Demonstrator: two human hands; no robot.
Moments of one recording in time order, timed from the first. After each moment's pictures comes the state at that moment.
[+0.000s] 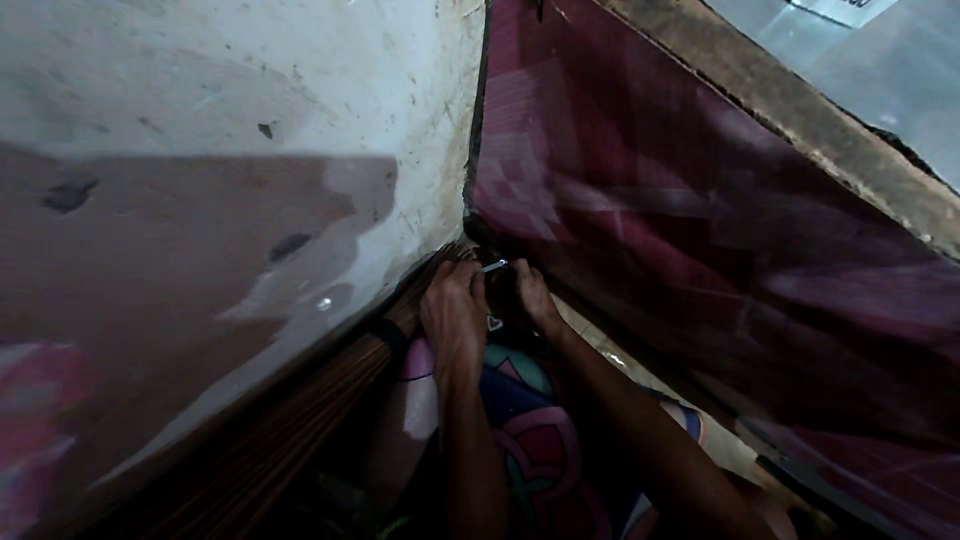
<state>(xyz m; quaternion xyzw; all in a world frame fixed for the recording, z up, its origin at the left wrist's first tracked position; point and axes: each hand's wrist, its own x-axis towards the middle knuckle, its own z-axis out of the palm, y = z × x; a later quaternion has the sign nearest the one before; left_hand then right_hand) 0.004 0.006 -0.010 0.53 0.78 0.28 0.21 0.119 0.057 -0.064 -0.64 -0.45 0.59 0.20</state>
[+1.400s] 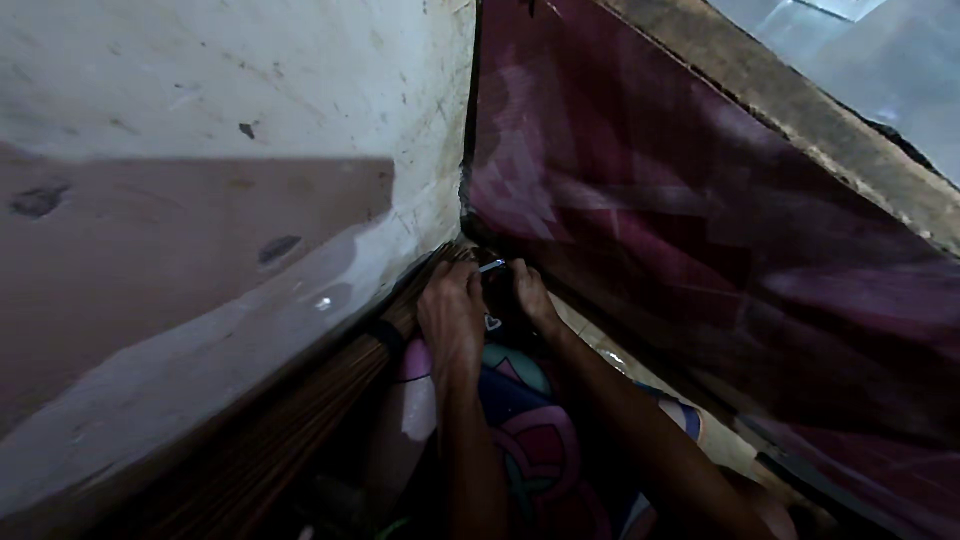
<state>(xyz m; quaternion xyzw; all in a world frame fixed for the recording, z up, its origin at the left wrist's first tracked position) 0.004 0.005 -0.011 0.53 0.78 0.28 0.20 0.121 0.056 -0.070 -0.64 -0.46 0.58 0.21</state>
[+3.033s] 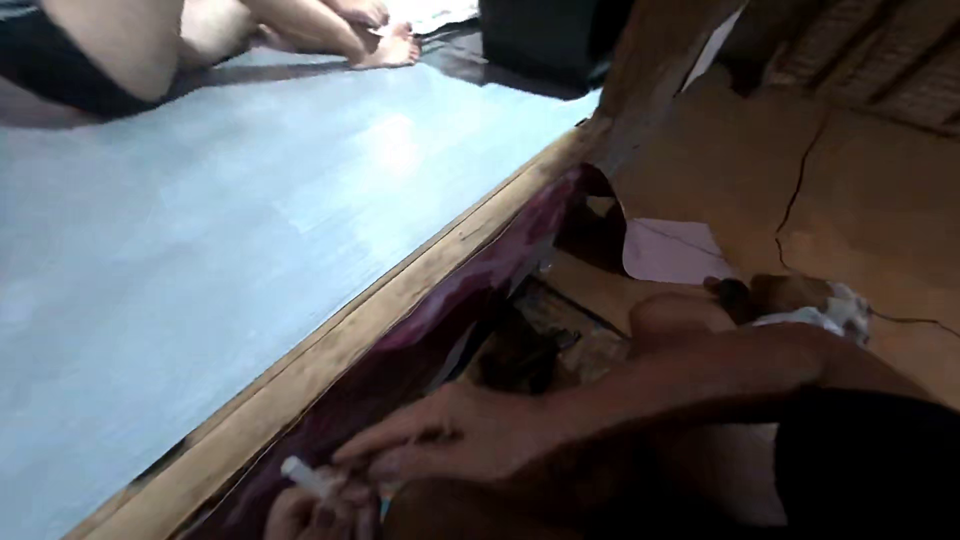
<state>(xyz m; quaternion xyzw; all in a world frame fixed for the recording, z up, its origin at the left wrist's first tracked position) 0.354 -0.162 0.177 0.61 0.08 0.34 0.71 0.500 -0.283 0.217 -0.52 -0.55 0.30 0.58</state>
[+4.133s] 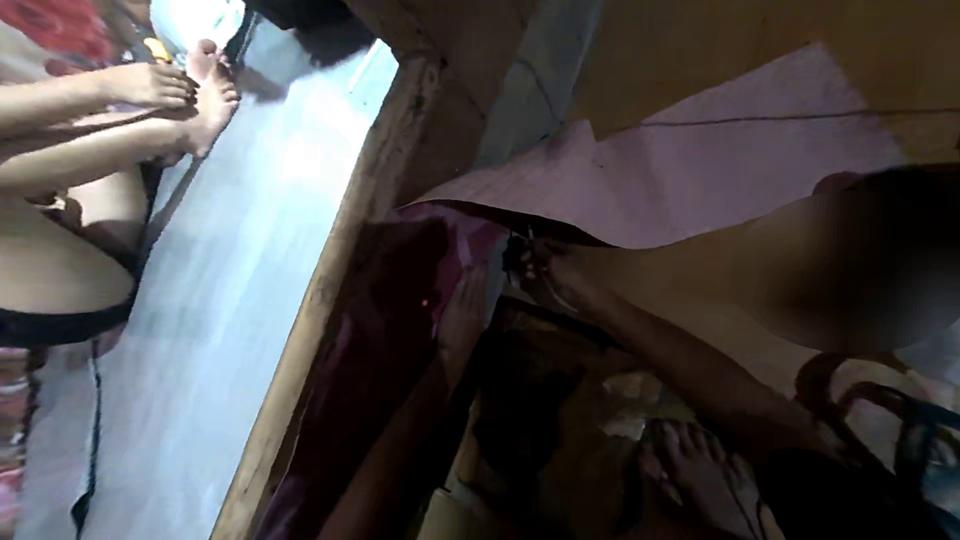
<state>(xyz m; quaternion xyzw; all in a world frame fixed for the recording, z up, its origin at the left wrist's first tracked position) 0.794 -0.298 0.000 0.93 -0.22 -0.13 -0.25 0.850 -0.499 -0.054 -0.46 0.13 0.23 0.85</state>
